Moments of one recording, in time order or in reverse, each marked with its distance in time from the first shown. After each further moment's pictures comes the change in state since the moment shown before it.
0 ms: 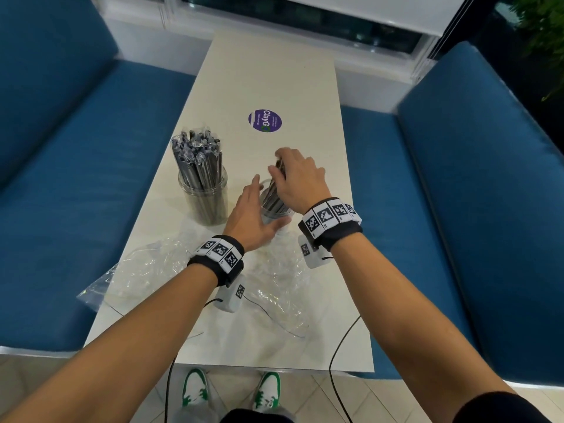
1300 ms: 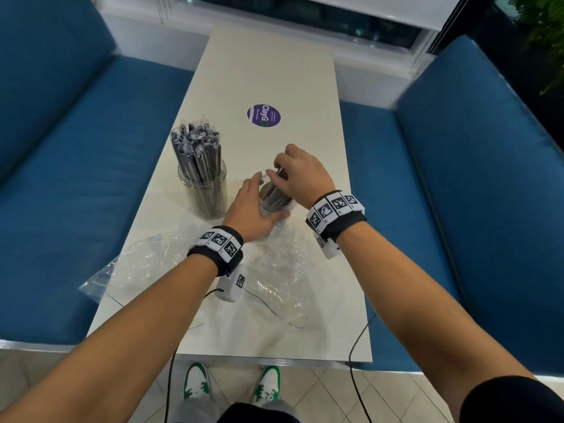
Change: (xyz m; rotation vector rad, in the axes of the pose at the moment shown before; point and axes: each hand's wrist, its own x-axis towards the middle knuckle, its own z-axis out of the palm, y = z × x) left_hand 0.001 0.003 -0.003 -0.002 -0.005 -0.017; right_hand -0.004 0.013 0.001 -0.093 0.063 -0.250
